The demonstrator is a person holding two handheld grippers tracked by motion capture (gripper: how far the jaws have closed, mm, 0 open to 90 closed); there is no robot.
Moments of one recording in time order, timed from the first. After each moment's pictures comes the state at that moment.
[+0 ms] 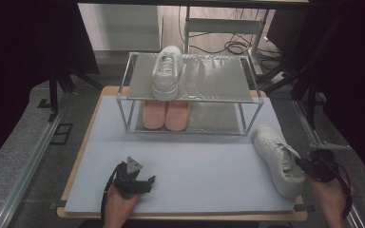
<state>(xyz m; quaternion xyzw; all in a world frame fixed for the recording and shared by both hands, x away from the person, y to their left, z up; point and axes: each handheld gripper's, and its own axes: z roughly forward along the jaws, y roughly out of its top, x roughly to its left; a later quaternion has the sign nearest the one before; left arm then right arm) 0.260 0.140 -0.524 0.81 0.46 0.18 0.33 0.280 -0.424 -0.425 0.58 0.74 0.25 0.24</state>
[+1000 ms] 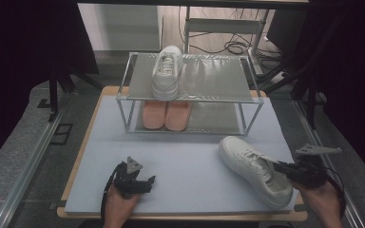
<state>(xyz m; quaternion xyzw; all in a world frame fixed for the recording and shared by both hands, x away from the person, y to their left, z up) 0.260 0.140 -0.524 0.80 0.46 0.18 0.34 0.258 -0.366 -0.401 0.47 0.80 0.35 0.14</state>
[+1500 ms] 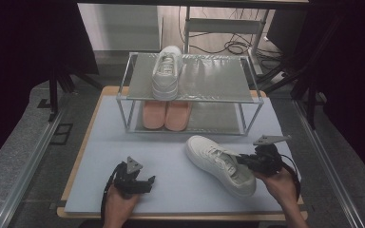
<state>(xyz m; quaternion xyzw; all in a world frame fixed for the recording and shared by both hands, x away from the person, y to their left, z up) 0.260 0.140 -0.524 0.81 0.46 0.18 0.33 0.298 -0.279 -0.420 0.41 0.83 0.37 0.10</state>
